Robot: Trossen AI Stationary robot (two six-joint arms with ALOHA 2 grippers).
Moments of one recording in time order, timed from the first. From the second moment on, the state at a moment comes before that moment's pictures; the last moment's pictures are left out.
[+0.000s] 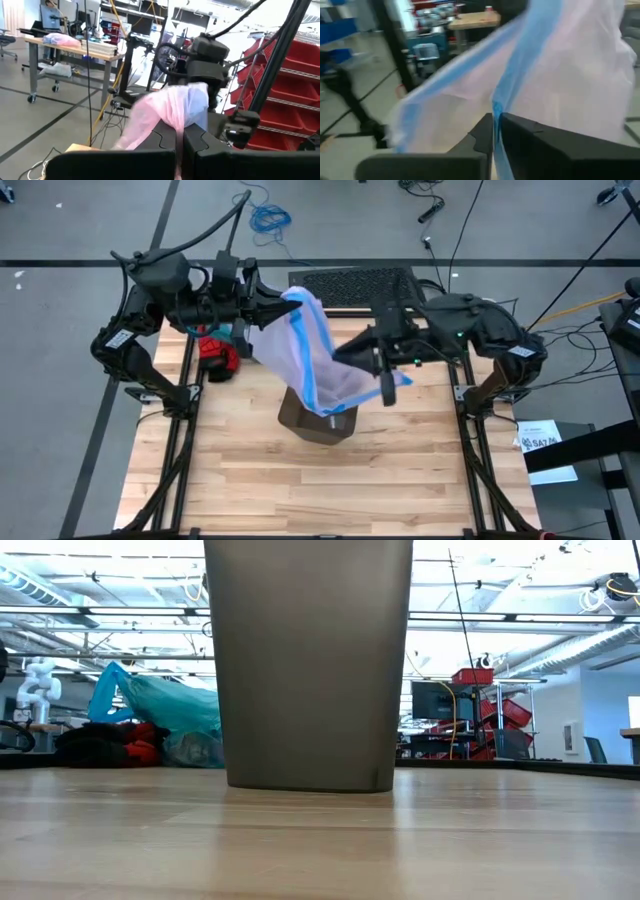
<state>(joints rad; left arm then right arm) 0.01 1.52 2.31 -0.69 -0.03 -0.20 0.19 1.67 2.36 -0.86 0.16 0.16</state>
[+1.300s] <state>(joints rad) 0.01 1.52 2.31 -0.63 0.01 -0.23 0.20 1.79 2.36 -0.72 0.52 0.29</state>
